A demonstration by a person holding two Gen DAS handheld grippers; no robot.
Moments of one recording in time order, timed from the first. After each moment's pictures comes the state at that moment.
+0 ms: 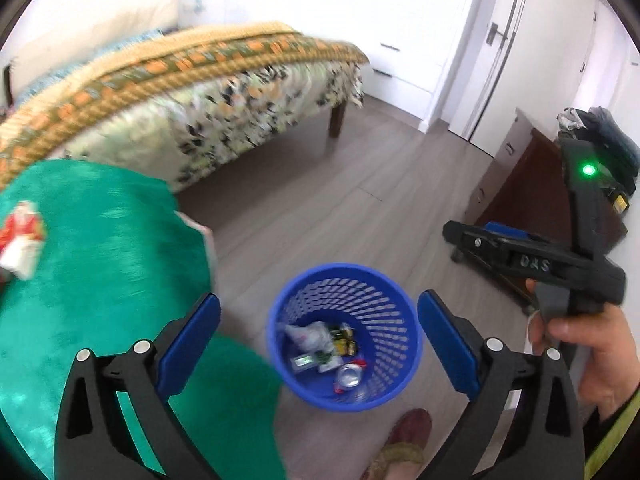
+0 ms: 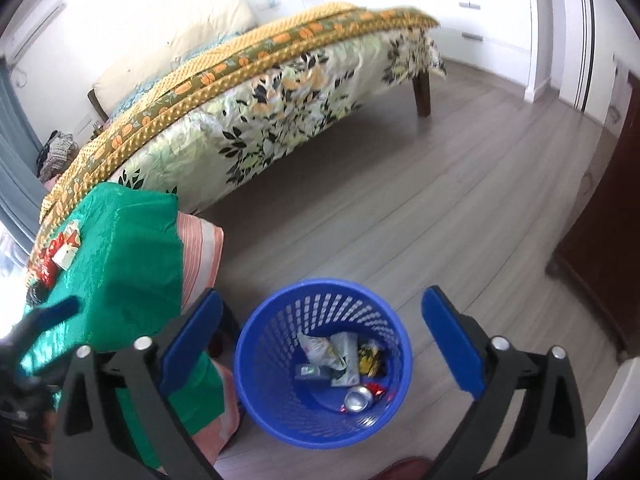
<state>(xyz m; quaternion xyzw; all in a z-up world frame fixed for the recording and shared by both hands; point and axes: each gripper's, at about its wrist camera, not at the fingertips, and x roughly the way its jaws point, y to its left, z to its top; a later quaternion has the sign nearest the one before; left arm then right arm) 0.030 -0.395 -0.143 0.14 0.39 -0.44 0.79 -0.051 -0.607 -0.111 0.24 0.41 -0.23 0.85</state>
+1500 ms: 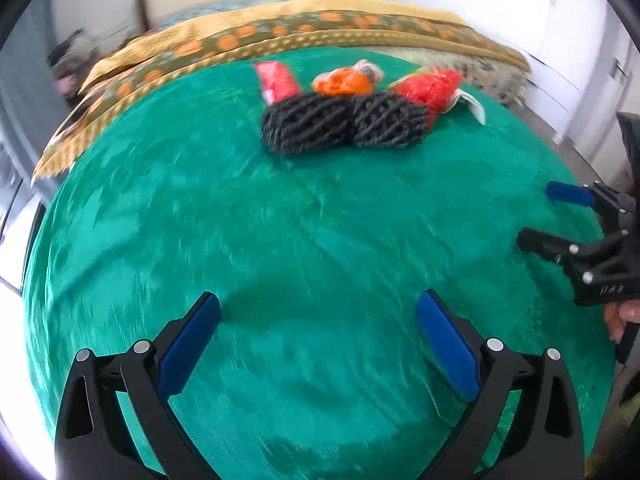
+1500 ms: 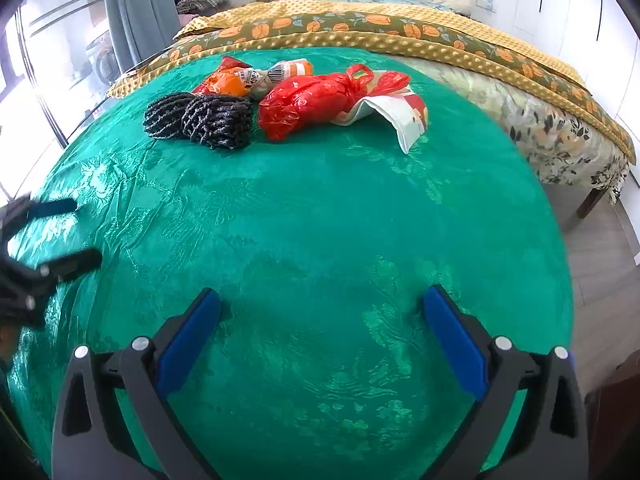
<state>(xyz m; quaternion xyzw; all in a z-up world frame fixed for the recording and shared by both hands) 0.177 -0.019 -0.164 0.14 0.45 -0.25 0.85 0.163 -0.231 -0.140 0.03 0.50 0.00 0.86</state>
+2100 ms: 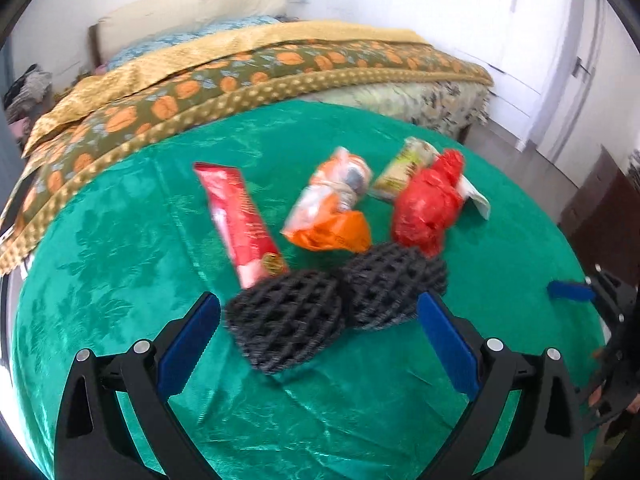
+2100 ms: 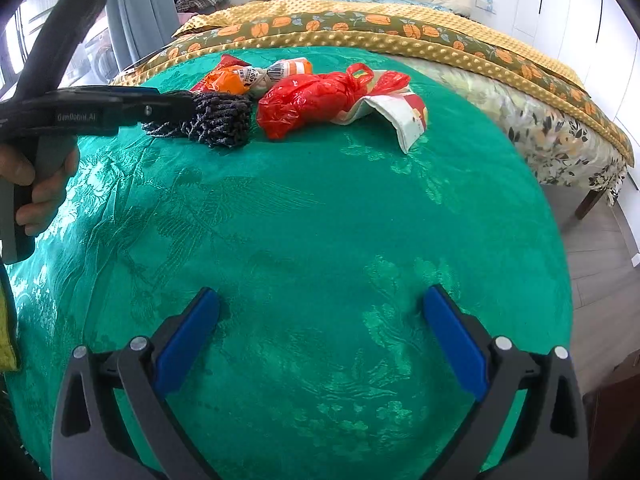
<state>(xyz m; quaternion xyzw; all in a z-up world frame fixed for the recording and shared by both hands) 0.269 -0.077 -0.145 0.14 0.41 -0.34 0.83 0.164 -0.229 -0.141 0.03 0.50 0.00 0.86</state>
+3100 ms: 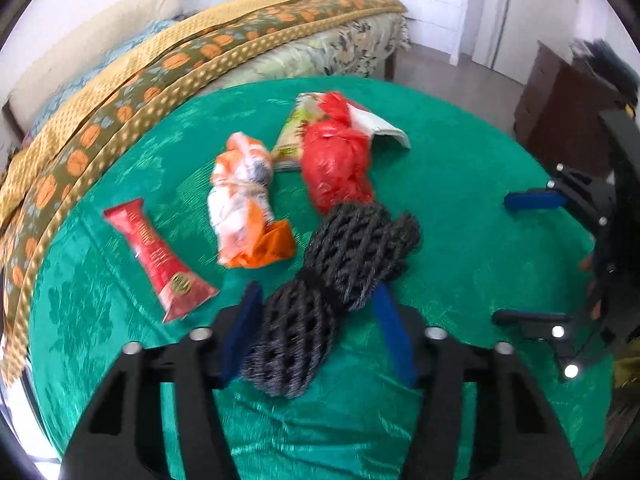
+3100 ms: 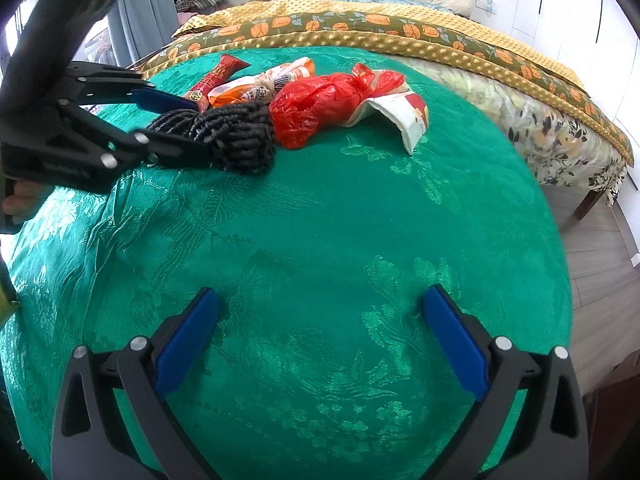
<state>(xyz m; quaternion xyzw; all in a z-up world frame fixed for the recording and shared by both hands) 0.245 -0.111 -0.144 0.28 0.41 -0.43 0.76 0.165 -0.229 -0.141 0.03 0.50 0.00 0.86</state>
